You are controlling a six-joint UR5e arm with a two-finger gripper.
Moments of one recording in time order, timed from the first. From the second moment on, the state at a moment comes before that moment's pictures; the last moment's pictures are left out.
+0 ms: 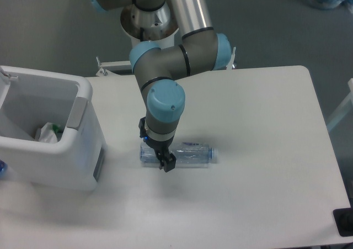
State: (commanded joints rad) arm 2.32 -1.98 -1.72 -1.09 1.49 1.38
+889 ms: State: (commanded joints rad) arm 2.25 -2.06 -1.72 -1.08 1.60 1.37
